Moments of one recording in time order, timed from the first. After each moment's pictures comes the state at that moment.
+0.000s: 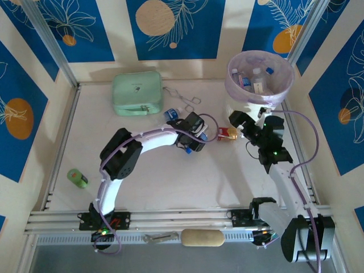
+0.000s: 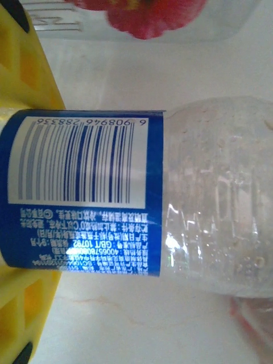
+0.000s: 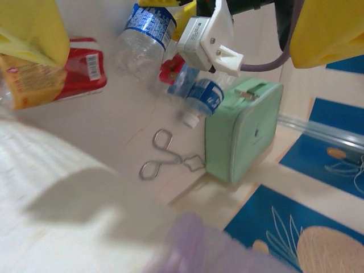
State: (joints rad) left arm -0.83 2.08 1.51 -0.46 0.04 -0.11; right arm 0.05 0.96 0.64 -0.07 -0.36 0.77
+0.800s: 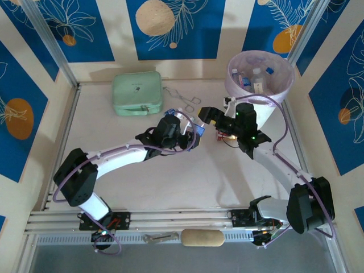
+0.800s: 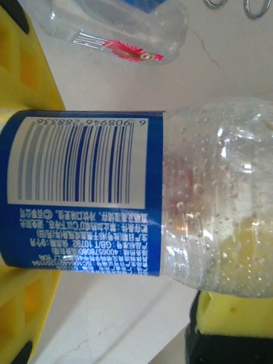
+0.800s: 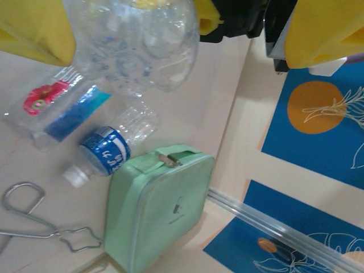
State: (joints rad) left arm -0.83 1.59 1.05 -0.01 0.15 -0.35; right arm 0.34 1.23 0.81 0.08 -0.46 0.81
